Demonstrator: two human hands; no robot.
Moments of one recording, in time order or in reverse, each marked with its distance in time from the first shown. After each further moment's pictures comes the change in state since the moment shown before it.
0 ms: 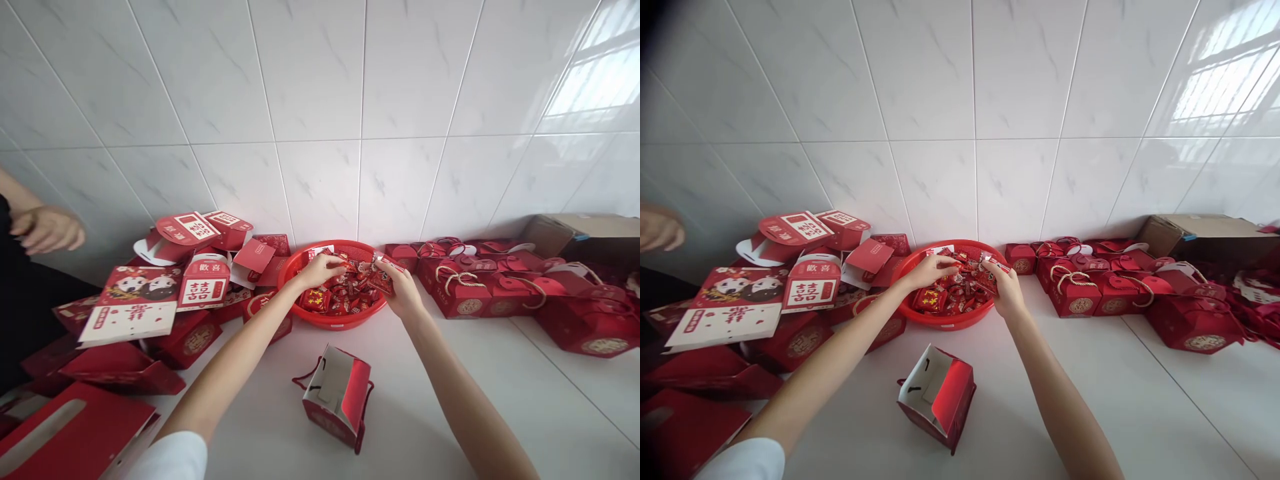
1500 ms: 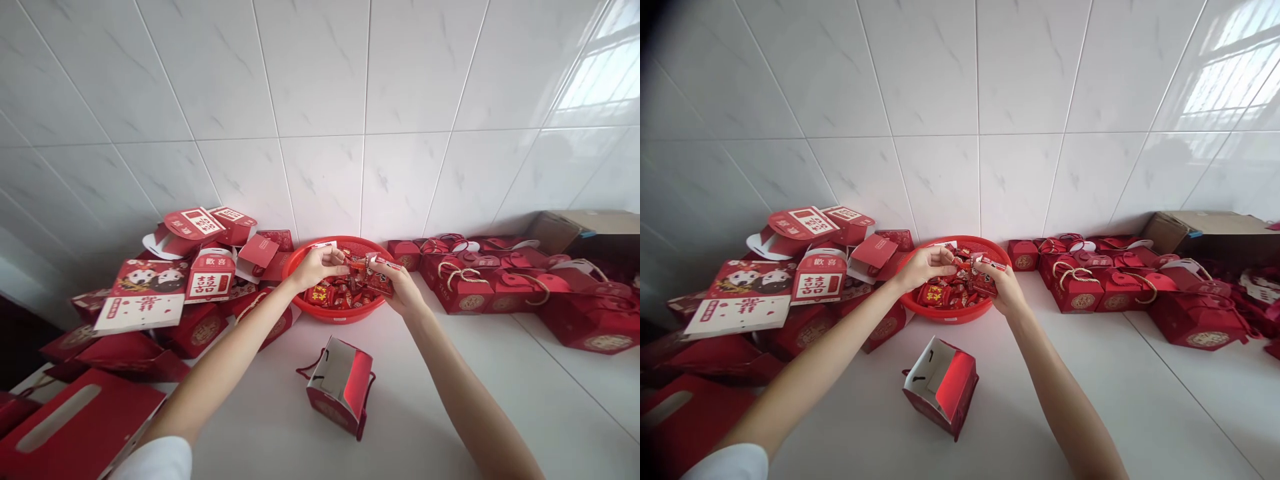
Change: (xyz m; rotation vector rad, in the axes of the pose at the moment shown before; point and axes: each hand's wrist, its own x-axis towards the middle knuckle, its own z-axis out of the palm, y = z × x) left_hand -0.028 0.019 -0.005 -0.507 0.086 0.004; right_hand -0.008 -0.001 0.005 -0.014 -0.141 0.062
